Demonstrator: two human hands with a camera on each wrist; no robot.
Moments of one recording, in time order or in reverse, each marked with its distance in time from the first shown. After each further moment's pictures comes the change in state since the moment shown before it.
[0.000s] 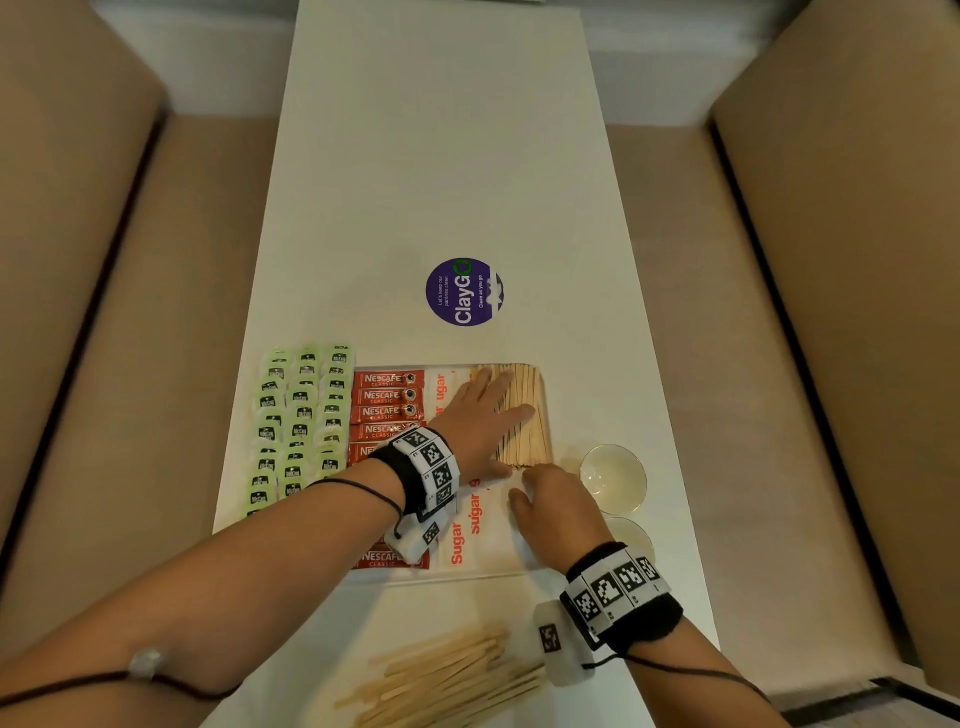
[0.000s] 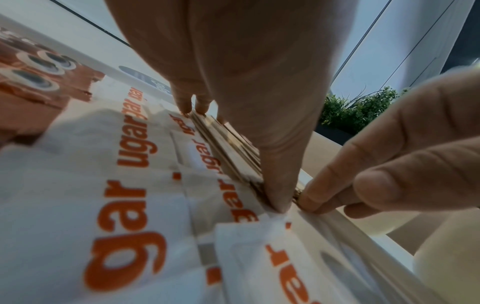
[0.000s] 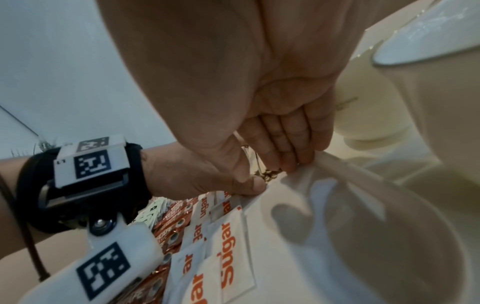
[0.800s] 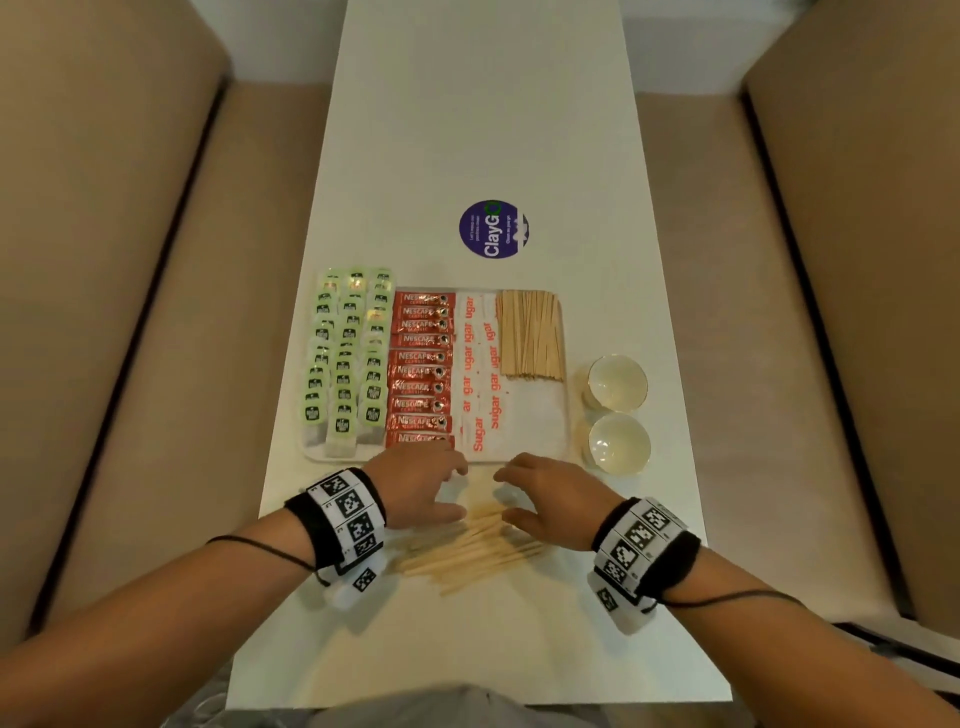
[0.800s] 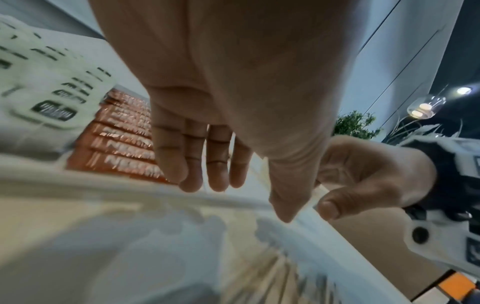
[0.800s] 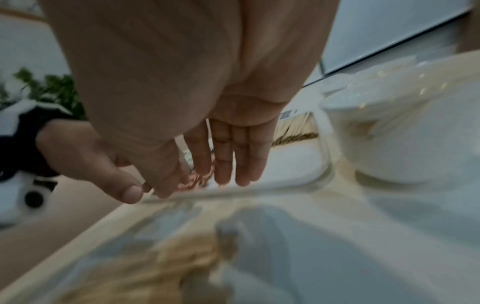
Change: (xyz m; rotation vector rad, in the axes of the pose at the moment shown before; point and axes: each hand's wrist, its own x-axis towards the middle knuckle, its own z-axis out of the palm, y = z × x) left_hand -0.193 0.041 0.062 -0.174 -0.071 -0.099; right_hand -0.096 0.019 0.020 -0.292 -0.318 -0.555
